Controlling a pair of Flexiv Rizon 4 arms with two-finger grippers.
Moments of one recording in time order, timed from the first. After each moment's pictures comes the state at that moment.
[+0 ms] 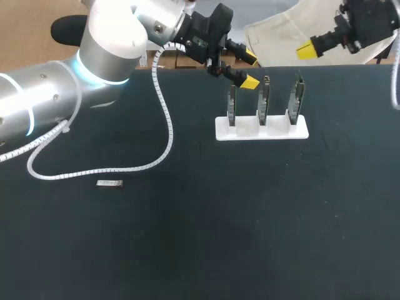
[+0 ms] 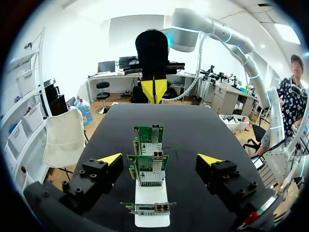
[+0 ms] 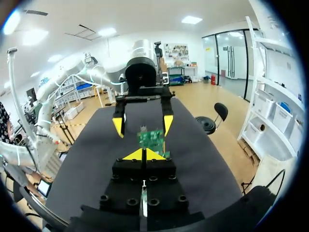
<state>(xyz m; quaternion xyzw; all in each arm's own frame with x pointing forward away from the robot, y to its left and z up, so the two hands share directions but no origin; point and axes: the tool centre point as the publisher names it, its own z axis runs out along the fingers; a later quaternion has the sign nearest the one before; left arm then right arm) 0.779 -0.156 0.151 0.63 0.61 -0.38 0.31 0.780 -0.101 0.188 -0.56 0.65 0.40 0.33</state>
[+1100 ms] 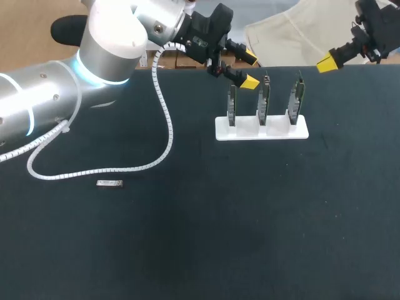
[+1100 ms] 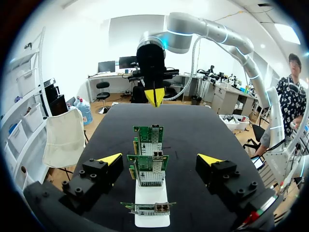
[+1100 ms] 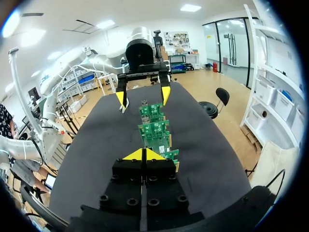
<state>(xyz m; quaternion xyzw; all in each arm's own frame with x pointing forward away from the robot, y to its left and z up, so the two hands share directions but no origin) 0.779 -0.156 0.151 0.63 0.61 -0.38 0.31 0.774 -0.143 0.157 -0.57 0.67 0.39 0.28</state>
